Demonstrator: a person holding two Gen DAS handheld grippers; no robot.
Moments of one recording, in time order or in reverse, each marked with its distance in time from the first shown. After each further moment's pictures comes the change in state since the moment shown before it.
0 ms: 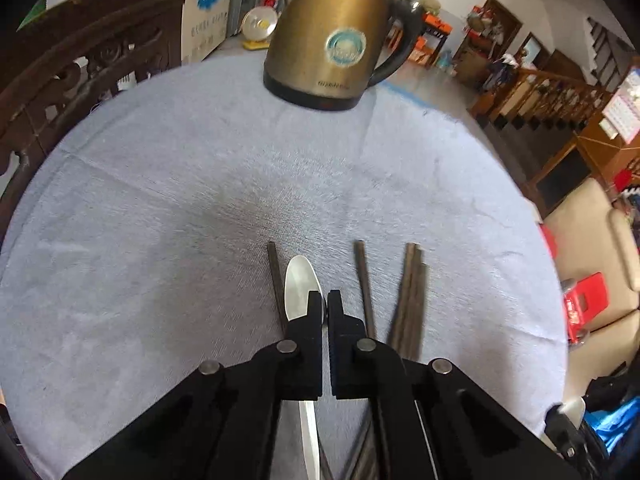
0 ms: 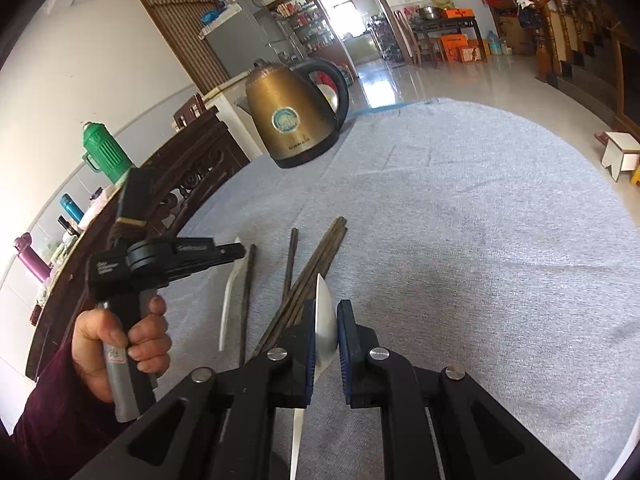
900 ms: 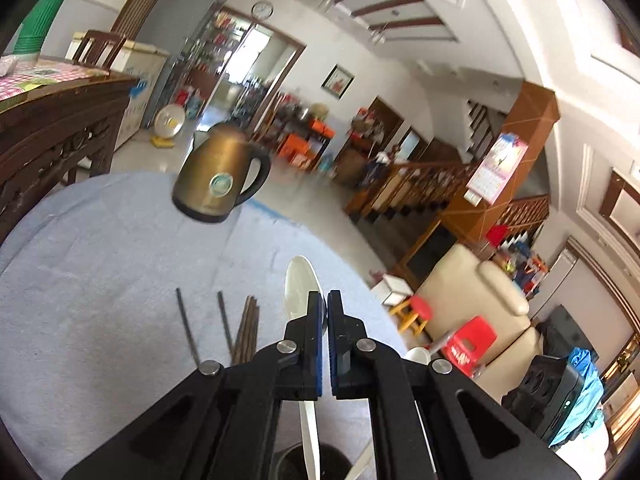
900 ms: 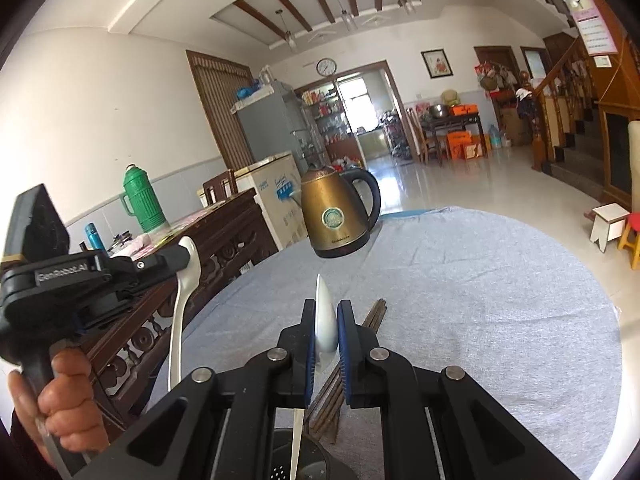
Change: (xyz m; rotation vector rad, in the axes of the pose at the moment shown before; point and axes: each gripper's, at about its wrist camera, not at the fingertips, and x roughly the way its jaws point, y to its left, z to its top) left arm -0.183 -0.010 -0.079 0.046 -0.428 -0.455; right arm -0.095 0.088 -0.036 -0.099 -0.372 -0.022
